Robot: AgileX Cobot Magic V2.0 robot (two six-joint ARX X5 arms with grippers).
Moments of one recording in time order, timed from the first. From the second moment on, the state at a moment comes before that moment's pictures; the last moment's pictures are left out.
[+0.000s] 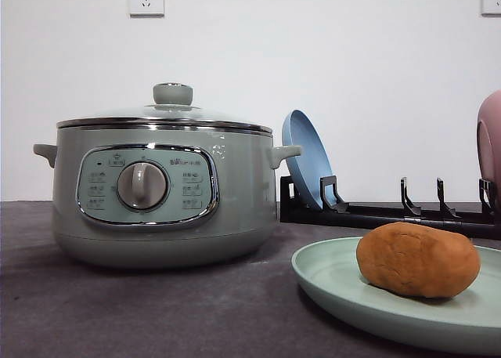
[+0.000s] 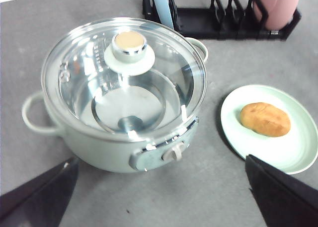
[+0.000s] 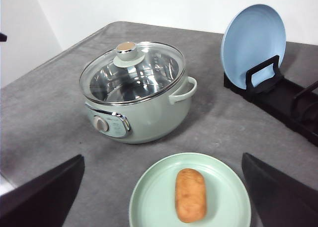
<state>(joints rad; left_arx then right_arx) -0.52 0.72 1.09 -0.93 0.08 -0.08 0.55 0.34 0.95 -0.92 -0.11 0.16</state>
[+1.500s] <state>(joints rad) -0.13 0.37 0.61 -0.43 0.08 -0.20 0.55 0.34 0.95 -0.93 -0.10 0.15</state>
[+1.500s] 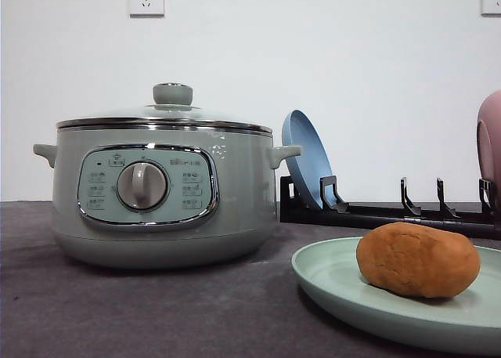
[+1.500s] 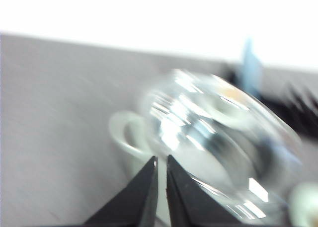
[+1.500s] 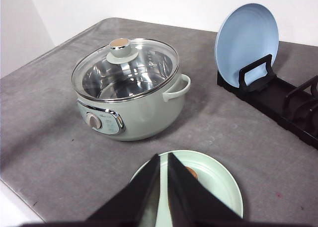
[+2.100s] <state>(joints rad) -0.04 0.05 0.04 -0.11 -0.03 -0.20 0.55 0.34 0.95 -0.93 -0.10 0.15</state>
